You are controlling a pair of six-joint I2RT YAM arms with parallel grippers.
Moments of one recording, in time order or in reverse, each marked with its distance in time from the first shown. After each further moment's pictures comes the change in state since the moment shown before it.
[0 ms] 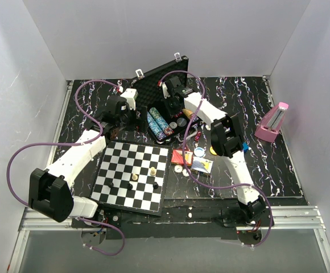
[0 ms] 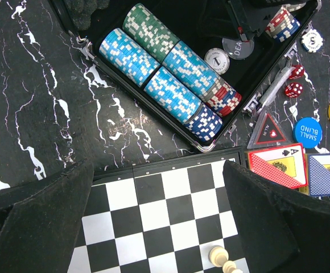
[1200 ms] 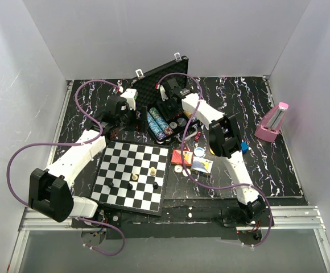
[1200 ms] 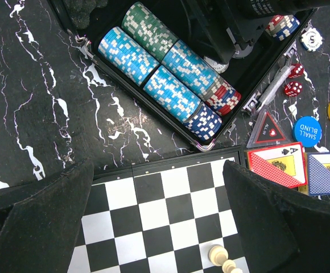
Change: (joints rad) left arm 0.000 0.000 0.000 -0.003 0.003 0.000; right arm 0.016 0.024 0.033 -0.050 -0.002 -0.006
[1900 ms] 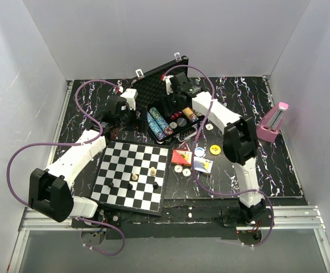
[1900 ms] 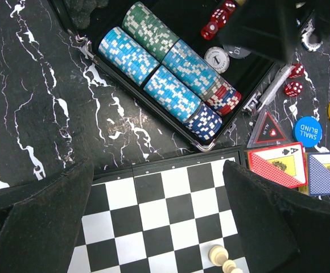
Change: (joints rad) left arm 0.000 0.000 0.000 0.000 0.000 0.000; right arm -0.004 -0.234 -0.171 0.089 -0.060 0.053
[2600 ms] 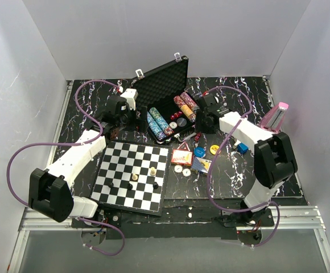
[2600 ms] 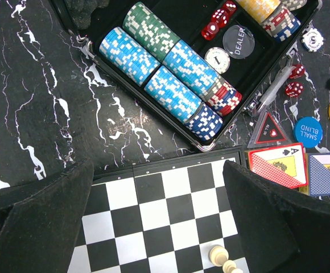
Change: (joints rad) left arm 0.000 0.000 0.000 0.000 -0.003 0.000; right arm -0.097 -0.542 -0.777 0.095 0.278 0.446
